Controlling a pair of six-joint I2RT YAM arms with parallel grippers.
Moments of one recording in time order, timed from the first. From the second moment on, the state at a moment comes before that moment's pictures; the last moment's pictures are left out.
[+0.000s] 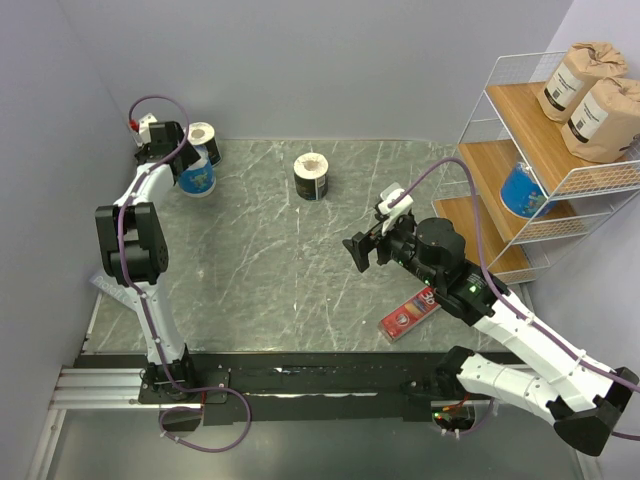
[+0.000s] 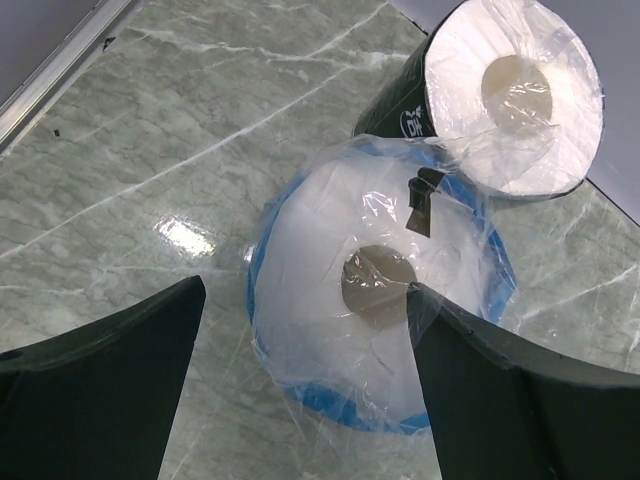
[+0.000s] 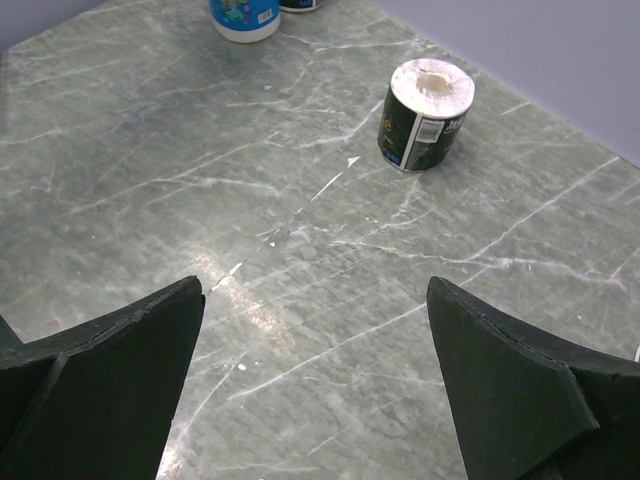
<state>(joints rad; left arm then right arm) 0.10 2.09 1.71 -0.22 -0.27 -0.52 0.76 0.87 0.92 -0.25 0.08 -0.06</state>
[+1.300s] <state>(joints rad) 0.04 1.91 1.43 -0.28 -0.03 -0.51 0.76 0.85 0.92 -0.25 0.10 -0.06</state>
